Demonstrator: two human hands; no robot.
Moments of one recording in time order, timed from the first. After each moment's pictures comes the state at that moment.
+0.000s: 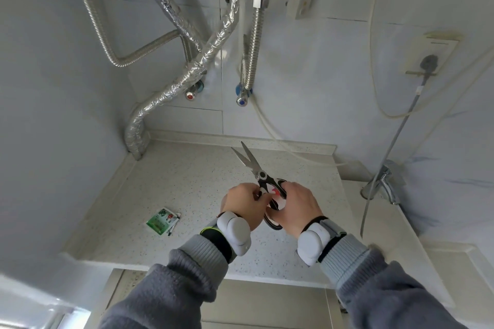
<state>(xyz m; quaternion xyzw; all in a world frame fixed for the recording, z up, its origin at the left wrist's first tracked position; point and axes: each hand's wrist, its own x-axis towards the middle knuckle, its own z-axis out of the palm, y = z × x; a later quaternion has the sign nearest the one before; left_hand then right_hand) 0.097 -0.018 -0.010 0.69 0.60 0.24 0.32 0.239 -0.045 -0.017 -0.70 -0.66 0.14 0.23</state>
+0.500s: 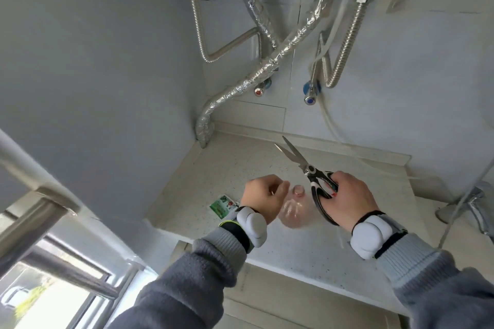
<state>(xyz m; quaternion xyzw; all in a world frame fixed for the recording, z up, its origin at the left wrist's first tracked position) 0.003 -0.018 -0.015 0.65 0.60 0.36 0.31 0.202 -0.019 -0.004 -0.68 -0.68 0.11 0.24</state>
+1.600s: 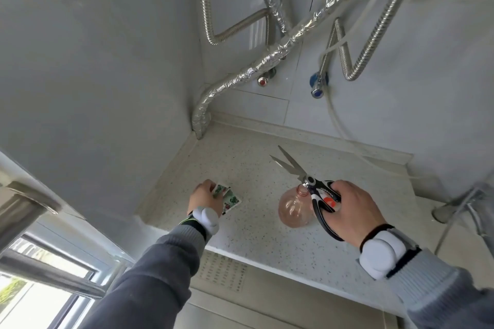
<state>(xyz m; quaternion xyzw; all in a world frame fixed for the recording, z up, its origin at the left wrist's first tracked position) -0.097 0.032 -0.115 0.51 0.78 0.25 0.26 0.205 -0.031 -0.014 -0.67 -0.71 0.10 0.20</state>
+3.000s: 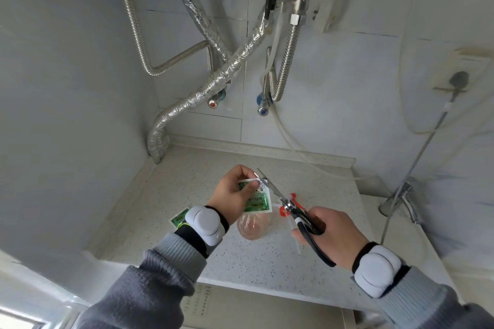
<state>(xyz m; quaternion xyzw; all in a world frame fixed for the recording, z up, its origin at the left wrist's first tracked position) 0.034 -0.002 0.020 0.58 0.44 0.44 0.52 0.253 -0.083 0.019 -0.67 -0.66 0.26 0.22</state>
